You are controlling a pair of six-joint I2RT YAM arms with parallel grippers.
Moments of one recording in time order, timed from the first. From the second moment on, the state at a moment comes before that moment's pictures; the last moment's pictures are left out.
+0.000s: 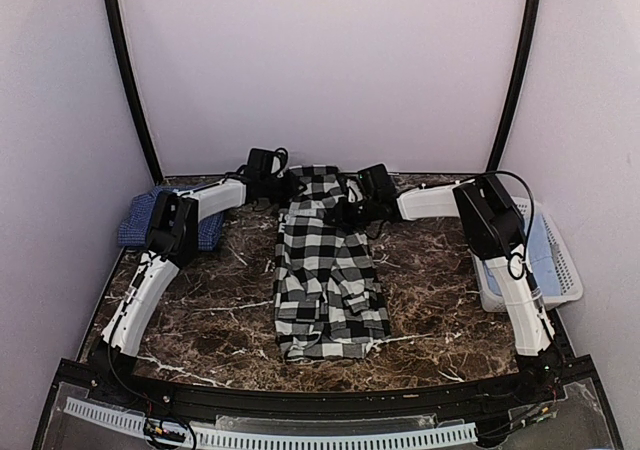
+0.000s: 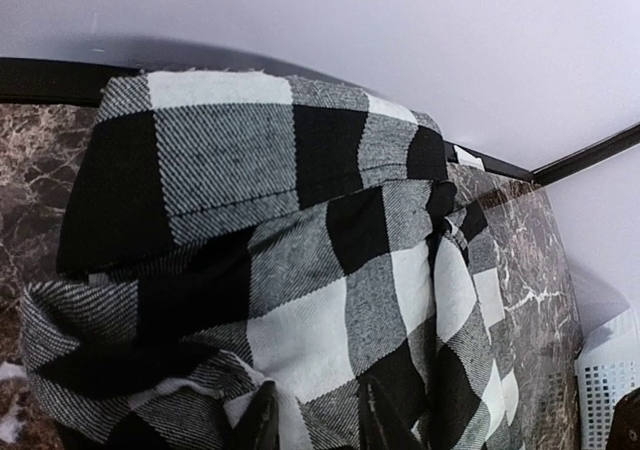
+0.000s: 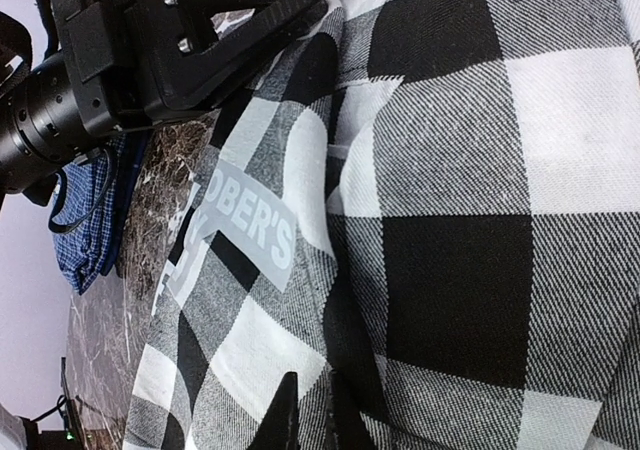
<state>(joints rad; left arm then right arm) -0.38 2.78 2.40 -0.16 0.32 -0.60 0.56 2.44 1.79 -0.01 -0.49 0.58</state>
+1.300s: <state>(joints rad) -0.60 1.74 0.97 -0.04 0.65 -0.81 0.74 1.75 1.13 -0.15 -0.36 0.42</state>
